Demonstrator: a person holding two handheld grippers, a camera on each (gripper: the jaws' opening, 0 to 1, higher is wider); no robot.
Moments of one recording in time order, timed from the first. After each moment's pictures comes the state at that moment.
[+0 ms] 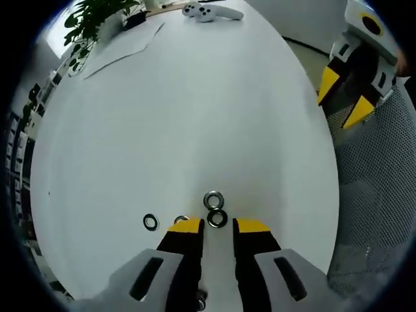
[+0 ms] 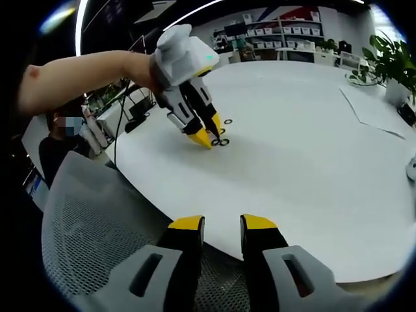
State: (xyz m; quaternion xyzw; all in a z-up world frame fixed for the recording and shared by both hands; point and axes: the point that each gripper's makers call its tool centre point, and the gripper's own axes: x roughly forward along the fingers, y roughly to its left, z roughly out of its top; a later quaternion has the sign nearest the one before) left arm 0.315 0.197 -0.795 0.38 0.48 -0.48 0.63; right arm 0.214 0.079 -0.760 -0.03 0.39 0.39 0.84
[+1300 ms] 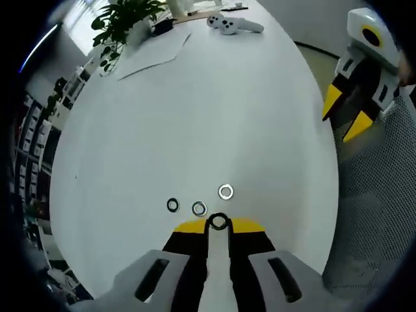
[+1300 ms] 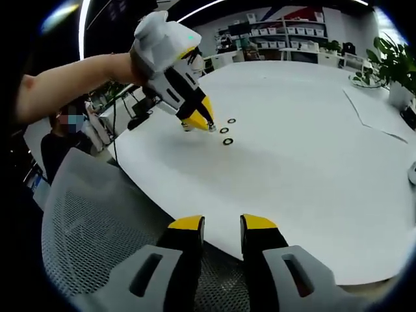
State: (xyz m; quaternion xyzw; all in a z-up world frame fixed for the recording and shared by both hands) left arm 0.317 0.217 -0.752 0.39 0.44 -0.41 0.70; right arm 0.213 0.081 -0.760 -0.04 0.39 0.40 0.83
